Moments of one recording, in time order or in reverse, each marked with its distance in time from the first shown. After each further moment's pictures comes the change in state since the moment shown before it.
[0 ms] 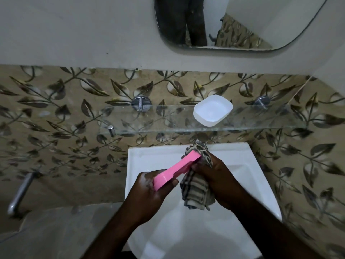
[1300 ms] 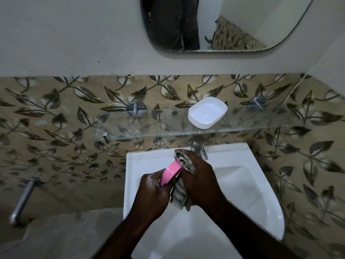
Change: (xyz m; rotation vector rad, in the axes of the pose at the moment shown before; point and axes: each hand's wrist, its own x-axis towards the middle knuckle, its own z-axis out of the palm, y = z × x) left_hand 0.016 -0.018 0.026 -0.008 0.082 0.009; right_hand 0.000 -0.003 0.037 -0.634 0.255 -0.359
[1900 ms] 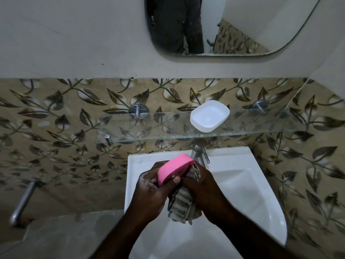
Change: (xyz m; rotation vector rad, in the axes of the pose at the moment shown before) left_hand 0.007 0.003 -0.004 -0.539 -0.015 -0.042; right_hand -0.007 0.016 -0.004 0.551 -0.244 0.270
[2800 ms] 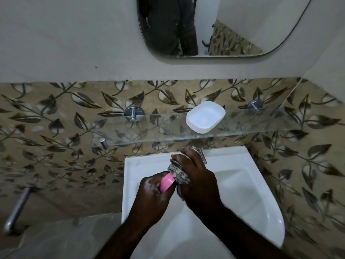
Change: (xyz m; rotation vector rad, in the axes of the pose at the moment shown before) left_hand 0.001 -0.005 0.004 0.554 -0.024 0.176; right_hand 0.007 -0.008 0.009 -0.939 0.315 -0.517
